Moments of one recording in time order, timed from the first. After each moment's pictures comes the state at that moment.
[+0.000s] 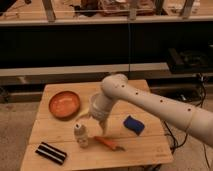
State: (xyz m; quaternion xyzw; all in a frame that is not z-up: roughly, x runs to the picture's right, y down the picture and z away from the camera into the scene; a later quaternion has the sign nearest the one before) arm -0.093 0.185 0.676 -0.23 -0.44 -0.45 0.74
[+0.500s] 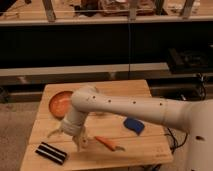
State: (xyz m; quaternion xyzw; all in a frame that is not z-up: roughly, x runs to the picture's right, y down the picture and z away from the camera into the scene) arm -0.210 0.229 0.624 -0.24 -0.48 -0.46 0.71
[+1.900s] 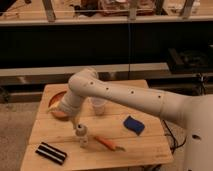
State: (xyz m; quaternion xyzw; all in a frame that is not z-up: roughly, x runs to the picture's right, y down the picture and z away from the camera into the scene) arm -0.186 0.126 0.668 -0.17 -0.43 -0.42 0.78
